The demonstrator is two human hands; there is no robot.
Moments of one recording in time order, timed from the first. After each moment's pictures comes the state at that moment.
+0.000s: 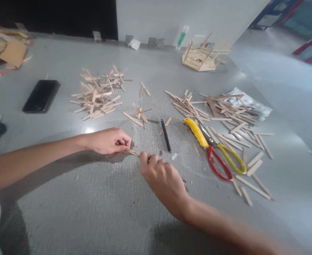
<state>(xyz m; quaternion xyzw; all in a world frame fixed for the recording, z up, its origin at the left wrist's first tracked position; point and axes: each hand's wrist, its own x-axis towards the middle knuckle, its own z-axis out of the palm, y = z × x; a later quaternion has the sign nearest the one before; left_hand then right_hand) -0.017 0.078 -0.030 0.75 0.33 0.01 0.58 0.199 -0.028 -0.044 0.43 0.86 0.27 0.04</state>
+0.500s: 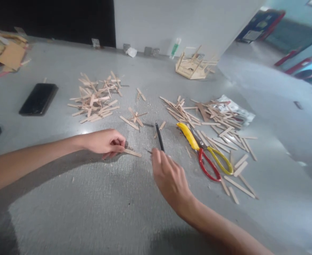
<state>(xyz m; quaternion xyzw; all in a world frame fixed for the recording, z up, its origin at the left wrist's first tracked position) -0.023 0.083 -0.032 0.73 0.33 0.00 0.60 0.234 -0.022 -0.057 0.51 0.84 0.13 -0.11</state>
